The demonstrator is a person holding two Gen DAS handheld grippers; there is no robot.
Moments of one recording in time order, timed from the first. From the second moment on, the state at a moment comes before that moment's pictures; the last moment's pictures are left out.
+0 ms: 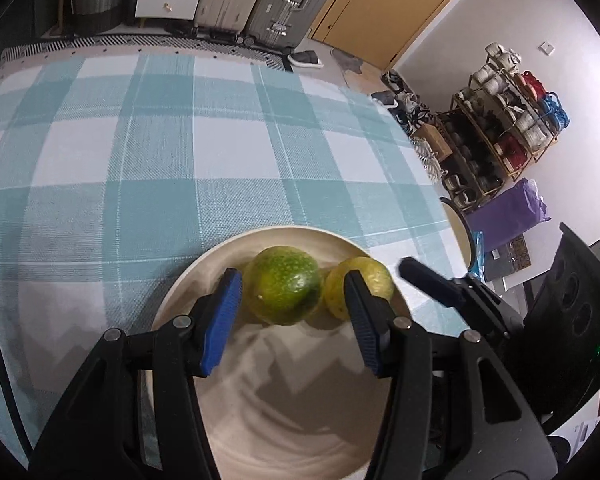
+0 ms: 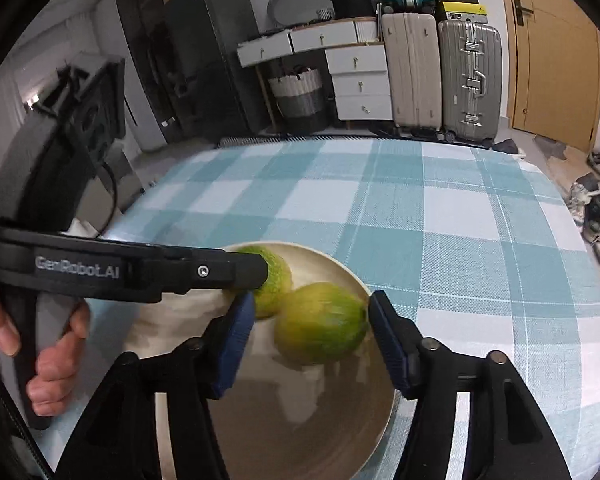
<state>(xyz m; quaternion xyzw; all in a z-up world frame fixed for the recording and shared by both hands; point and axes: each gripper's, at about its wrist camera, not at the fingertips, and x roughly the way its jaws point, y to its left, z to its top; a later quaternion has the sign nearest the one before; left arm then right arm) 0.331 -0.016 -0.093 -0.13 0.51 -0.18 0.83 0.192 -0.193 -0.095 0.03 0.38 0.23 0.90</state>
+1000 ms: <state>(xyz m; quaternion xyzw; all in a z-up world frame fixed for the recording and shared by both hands) 0.112 0.025 0.010 -0.07 0.35 -0.08 0.93 0.035 -0.215 -0.028 0.08 0.29 0.21 0.93</state>
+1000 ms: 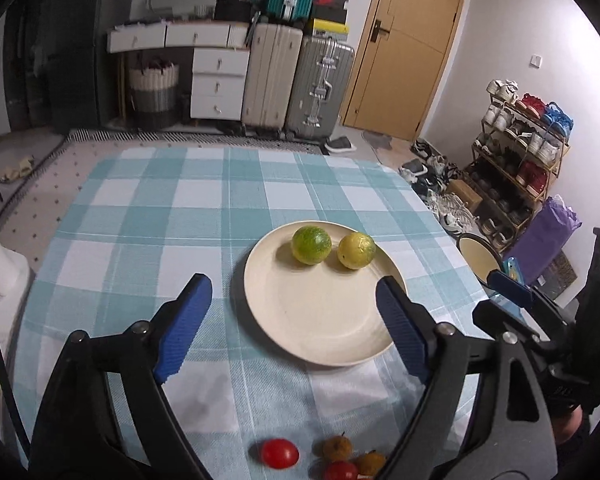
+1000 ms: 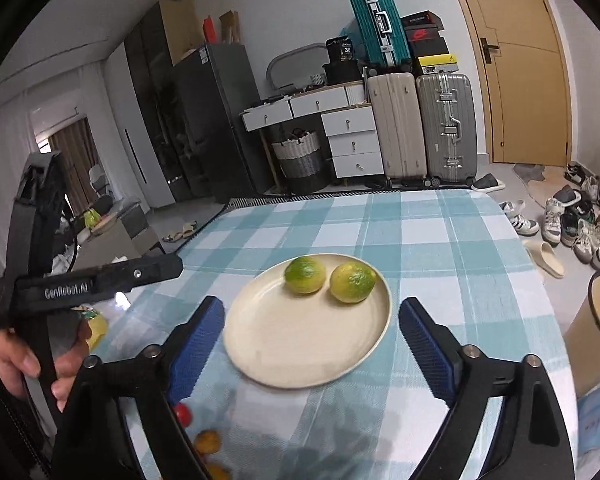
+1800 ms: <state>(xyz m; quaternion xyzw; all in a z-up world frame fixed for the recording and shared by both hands) 0.010 0.039 -0.031 -0.07 0.37 -0.03 0.92 -0.043 -0.205 -0.053 0.09 0.33 0.24 0.91</state>
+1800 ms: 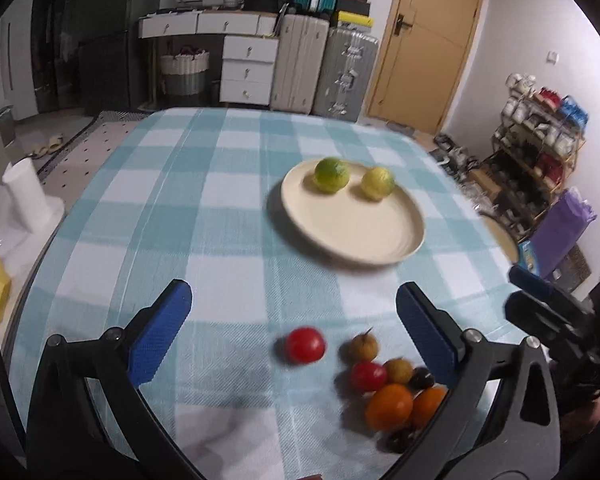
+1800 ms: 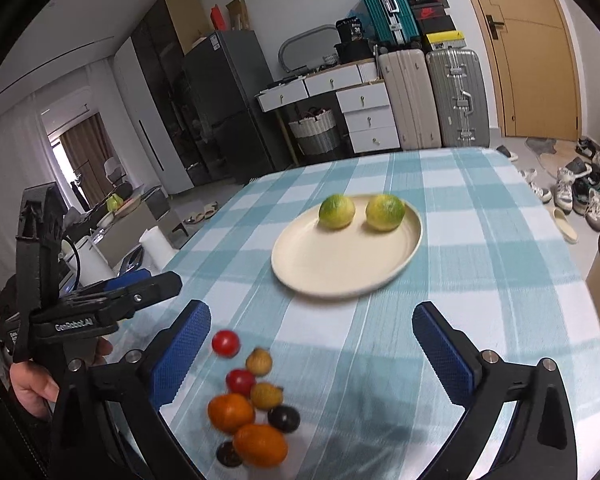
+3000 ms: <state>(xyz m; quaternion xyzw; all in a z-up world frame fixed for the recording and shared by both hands) -0.023 0.040 -0.084 -0.06 0.44 -0.04 0.90 -0.093 -0.193 -0.116 0.16 0.40 0.27 0.86</state>
